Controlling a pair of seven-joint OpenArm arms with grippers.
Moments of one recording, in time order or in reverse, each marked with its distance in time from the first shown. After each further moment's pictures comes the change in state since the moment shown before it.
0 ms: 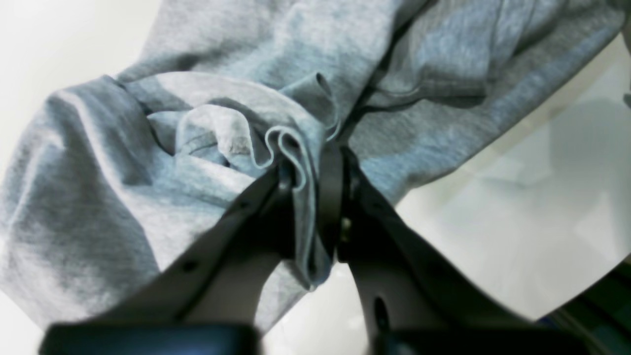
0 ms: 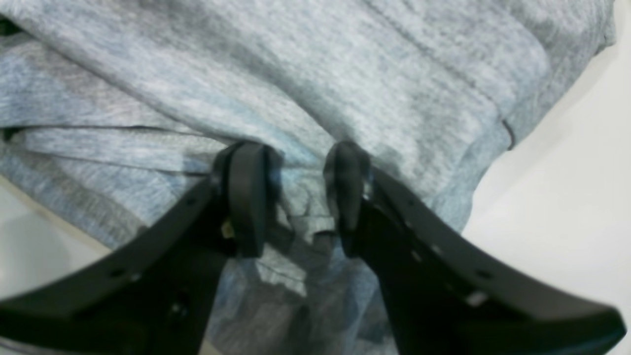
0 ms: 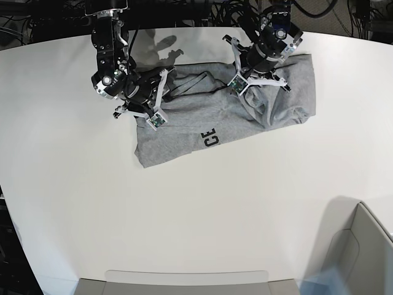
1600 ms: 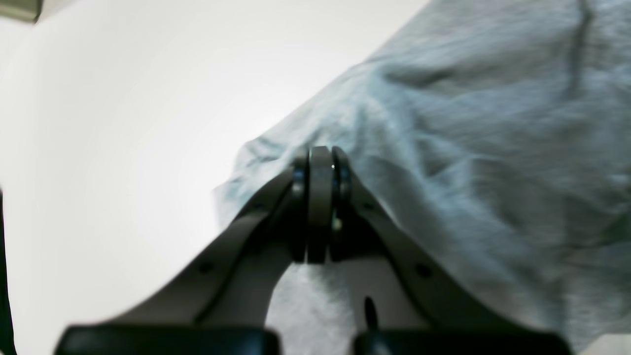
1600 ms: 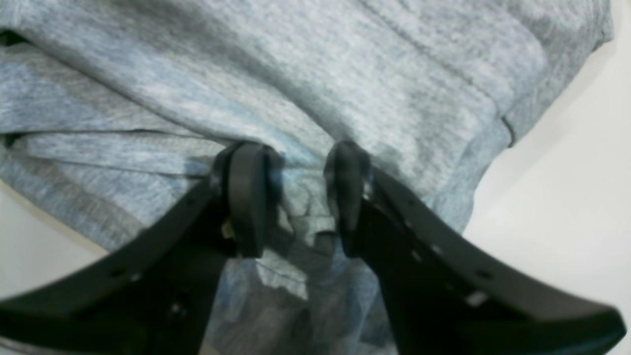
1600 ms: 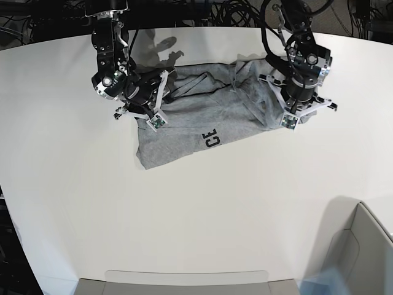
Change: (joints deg) left arm -12.2 5.7 -20.6 0.9 -0.2 -0.2 5.7; right arm 0.3 0.0 0.0 -0.9 0.0 0.0 1.3
